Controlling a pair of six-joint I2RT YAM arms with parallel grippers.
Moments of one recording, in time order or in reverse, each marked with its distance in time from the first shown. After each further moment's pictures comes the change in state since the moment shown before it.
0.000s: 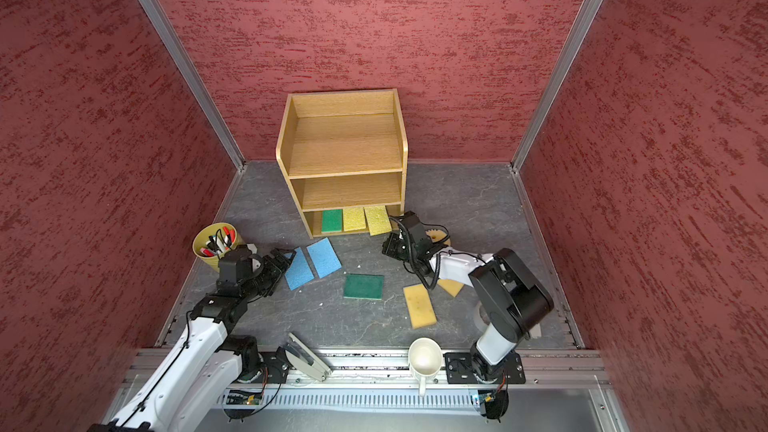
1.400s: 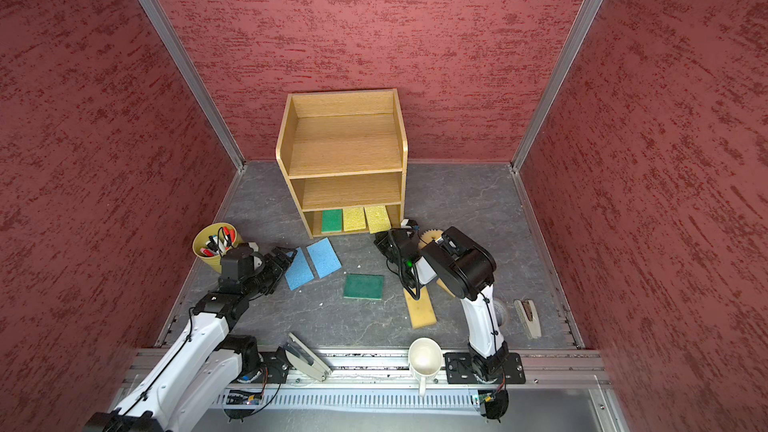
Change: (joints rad) left arm 0.003 0.058 0.000 0.047 0.004 0.008; right arm 0.063 0.385 0.003 0.678 0.271 0.411
